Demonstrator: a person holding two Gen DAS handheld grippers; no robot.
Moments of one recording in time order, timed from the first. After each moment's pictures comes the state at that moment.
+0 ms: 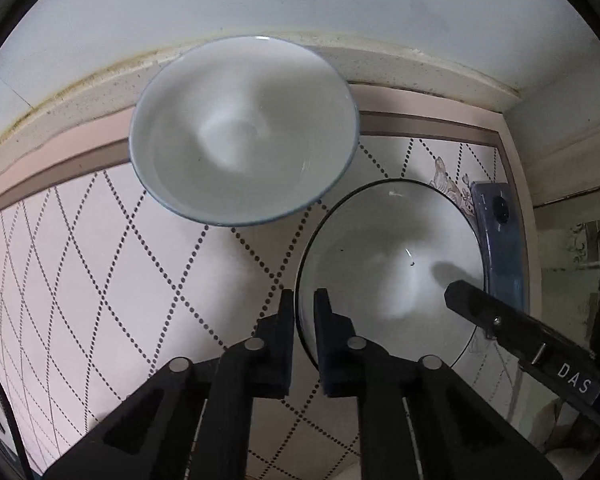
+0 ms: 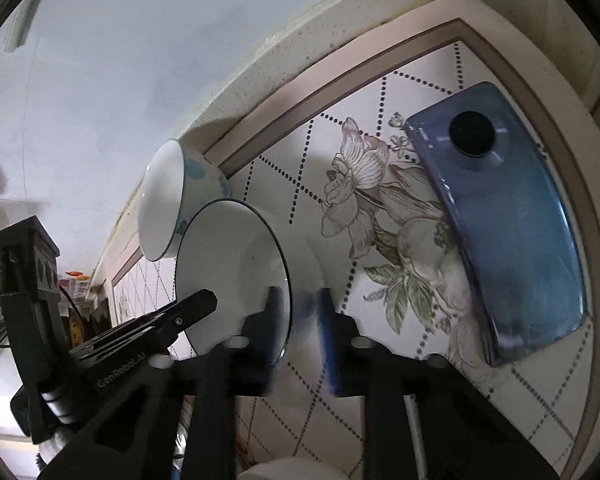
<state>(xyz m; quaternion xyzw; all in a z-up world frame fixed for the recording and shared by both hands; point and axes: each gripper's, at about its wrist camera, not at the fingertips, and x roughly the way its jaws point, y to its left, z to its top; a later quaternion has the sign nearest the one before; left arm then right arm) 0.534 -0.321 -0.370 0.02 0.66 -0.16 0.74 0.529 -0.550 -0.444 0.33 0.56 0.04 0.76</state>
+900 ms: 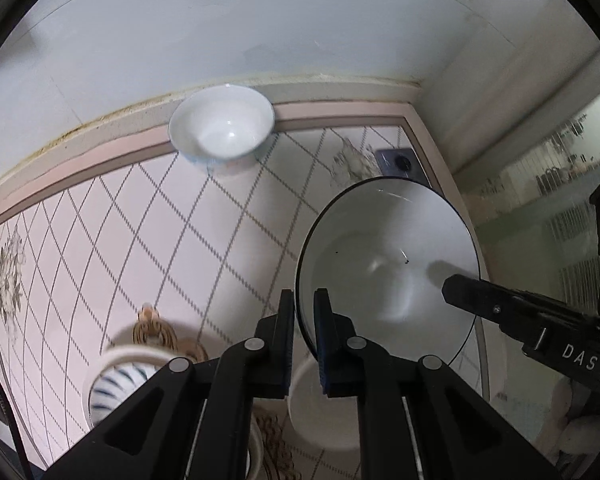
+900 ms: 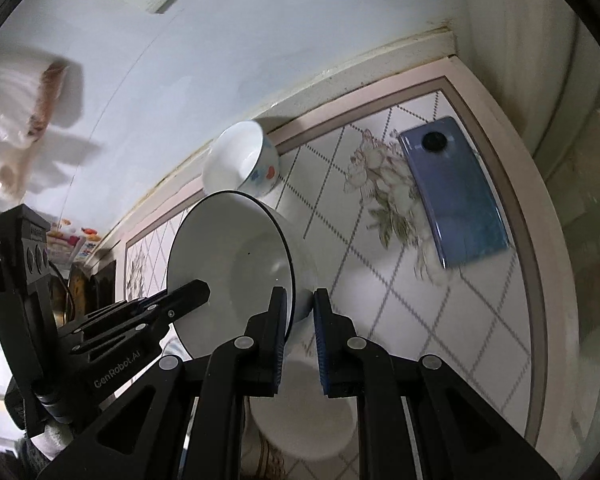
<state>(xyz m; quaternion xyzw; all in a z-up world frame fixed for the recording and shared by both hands) 0.426 -0.302 -0.272 0.03 0.60 -0.22 0.77 0.411 -0.526 -0.344 0.28 0.53 0.05 0.80</state>
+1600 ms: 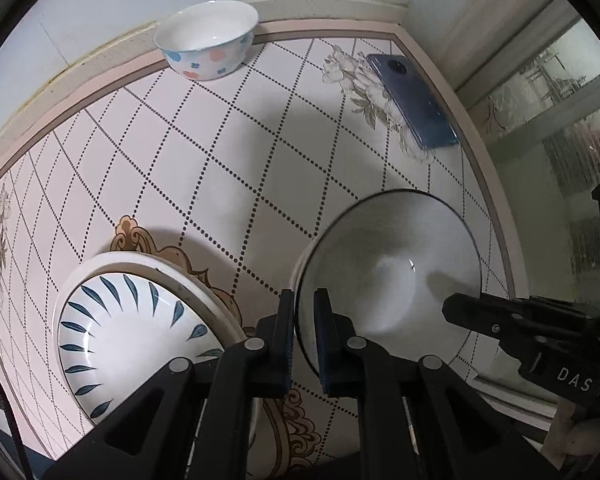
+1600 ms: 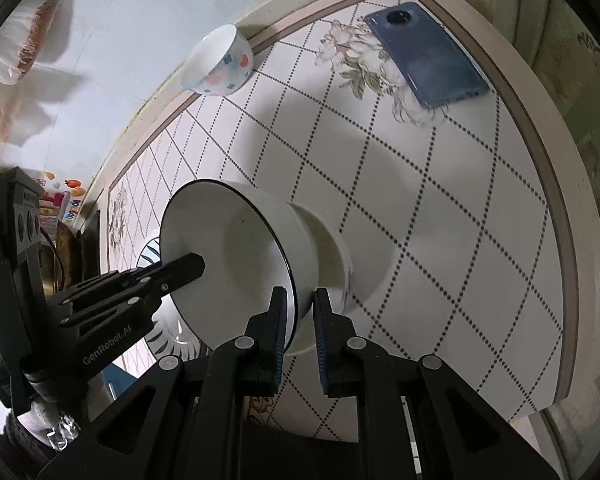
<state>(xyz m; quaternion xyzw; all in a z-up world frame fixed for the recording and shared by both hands) 0.363 -0.294 -0.323 0.08 0.65 -0.23 0.72 0.329 -0.496 -0.406 0.29 0.59 0.04 0.75</state>
